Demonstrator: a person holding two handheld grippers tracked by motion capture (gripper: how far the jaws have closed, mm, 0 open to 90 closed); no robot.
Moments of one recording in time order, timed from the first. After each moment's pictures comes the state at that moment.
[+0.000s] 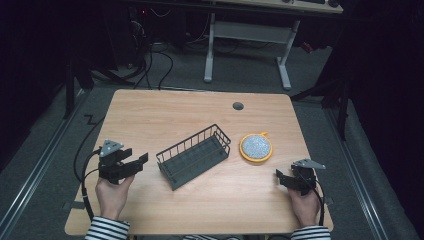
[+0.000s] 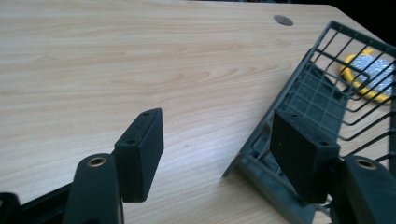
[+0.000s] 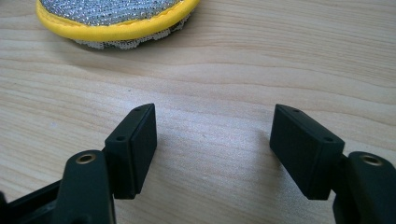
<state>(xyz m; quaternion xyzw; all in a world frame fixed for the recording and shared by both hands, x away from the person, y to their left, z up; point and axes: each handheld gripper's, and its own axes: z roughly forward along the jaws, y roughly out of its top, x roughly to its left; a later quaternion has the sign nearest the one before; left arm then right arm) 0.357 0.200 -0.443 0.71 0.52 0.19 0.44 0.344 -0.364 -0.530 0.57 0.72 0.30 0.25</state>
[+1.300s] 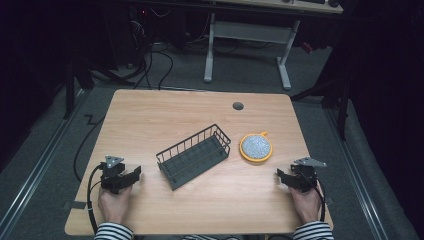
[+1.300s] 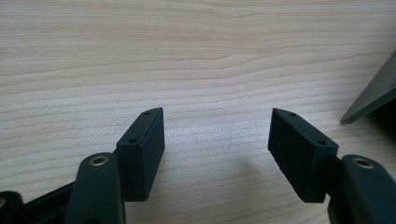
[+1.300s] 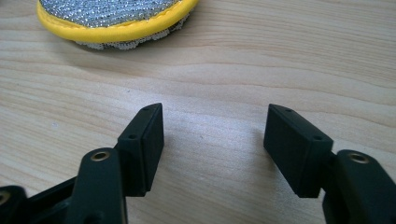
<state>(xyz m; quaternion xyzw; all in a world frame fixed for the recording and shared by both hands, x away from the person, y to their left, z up) 0.367 0.216 -0.528 0.70 0.58 0.21 0.35 0.347 -0.367 -0.526 0.57 0.73 0.30 0.24</state>
